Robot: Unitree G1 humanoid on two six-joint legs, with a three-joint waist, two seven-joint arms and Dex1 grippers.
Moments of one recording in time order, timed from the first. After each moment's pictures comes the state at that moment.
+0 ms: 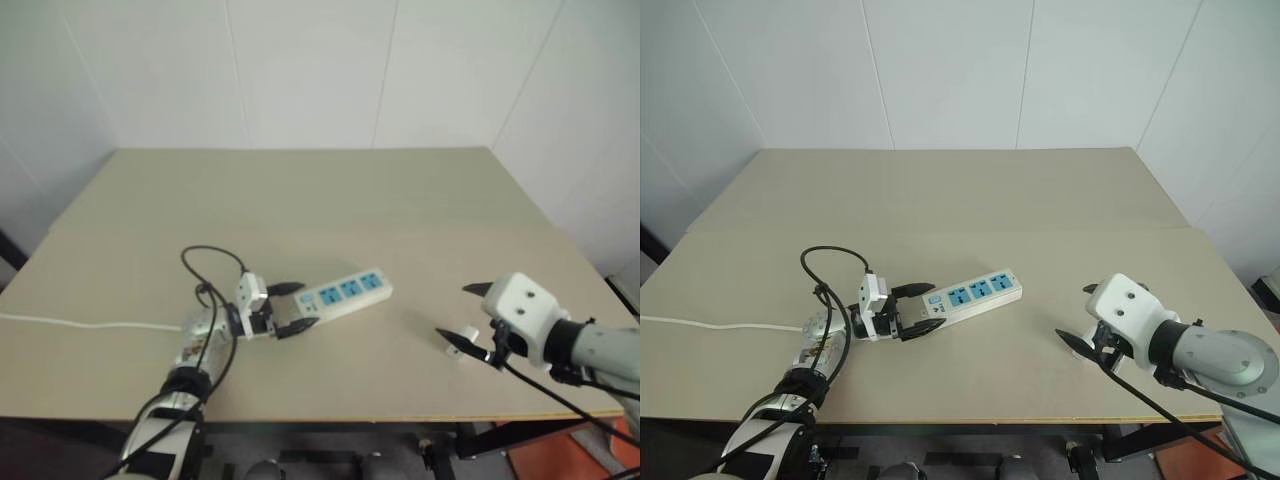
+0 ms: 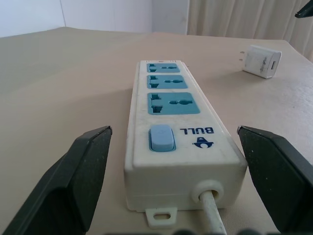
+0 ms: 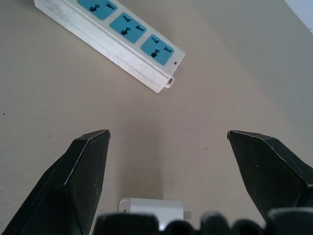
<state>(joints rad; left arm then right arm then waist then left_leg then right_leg) -0.62 0.28 0.03 0.85 -0.25 -0.38 -1.28 0.05 -0.96 -0.29 -0.73 0.29 0.66 0.74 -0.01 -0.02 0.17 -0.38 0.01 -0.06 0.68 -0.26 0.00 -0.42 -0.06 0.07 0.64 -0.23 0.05</state>
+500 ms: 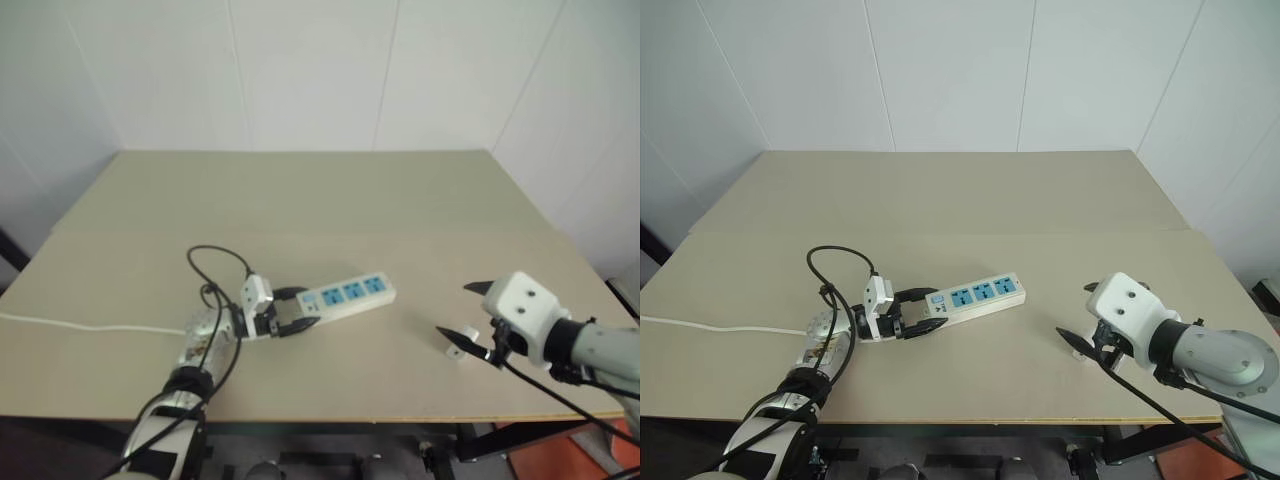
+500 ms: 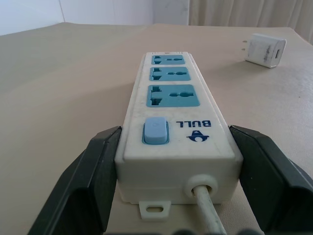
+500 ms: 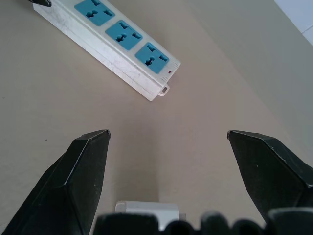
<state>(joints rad) -0.63 0.27 0.00 0.87 -0.21 -0.41 -1.25 0.05 -0.96 -0.29 -0.73 0.30 0.66 0.72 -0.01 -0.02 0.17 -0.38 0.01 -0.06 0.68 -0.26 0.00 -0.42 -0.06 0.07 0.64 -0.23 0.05</state>
